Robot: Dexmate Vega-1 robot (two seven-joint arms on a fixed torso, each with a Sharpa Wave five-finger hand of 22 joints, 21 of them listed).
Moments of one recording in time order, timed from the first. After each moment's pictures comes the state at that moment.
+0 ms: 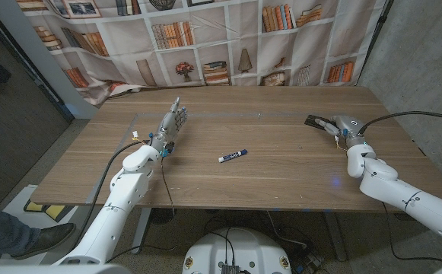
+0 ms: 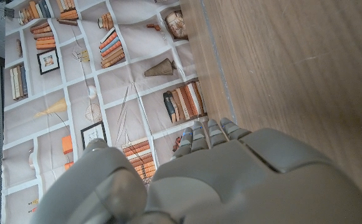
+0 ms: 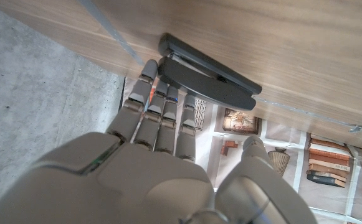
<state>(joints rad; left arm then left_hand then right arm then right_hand) 1.00 0.27 0.04 -1.46 -0.37 -0.04 -0.22 0.34 0.00 0.02 0.10 0.24 0.00 0.09 0.20 0.18 0.03 0.05 0.21 0.19 -0.03 0.04 0.19 0.18 -0.09 0.00 0.22 0.18 -0.87 -0.90 -0.62 -1.54 -0.39 -0.45 -0.37 0.16 0.04 0.28 -0.12 0.21 0.68 0.01 0.22 0.18 0.68 0.04 0.21 0.18 0.64 -0.05 0.18 0.18 0.62 -0.06 0.31 0.18</state>
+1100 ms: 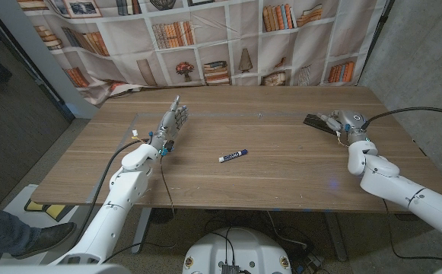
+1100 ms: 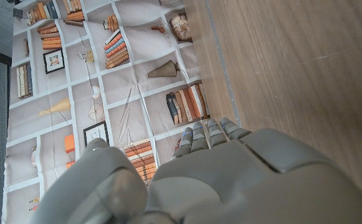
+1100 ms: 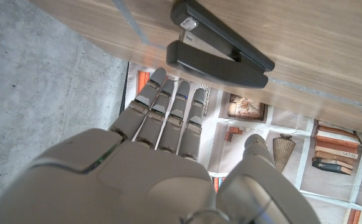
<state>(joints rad) 0.98 0.27 0.03 -1.45 -0.39 -0.04 -0.26 0.34 0.00 0.01 0.10 0.24 0.00 0.09 0.20 0.18 0.03 0.05 0.21 0.19 -0.03 0.04 0.19 0.18 -0.09 0.00 0.22 0.18 -0.90 -0.91 -0.55 -1.61 -0.41 -0.50 -0.44 0.17 0.04 0.28 -0.11 0.20 0.65 -0.05 0.20 0.19 0.68 -0.05 0.19 0.18 0.58 -0.06 0.17 0.18 0.57 -0.06 0.29 0.19</state>
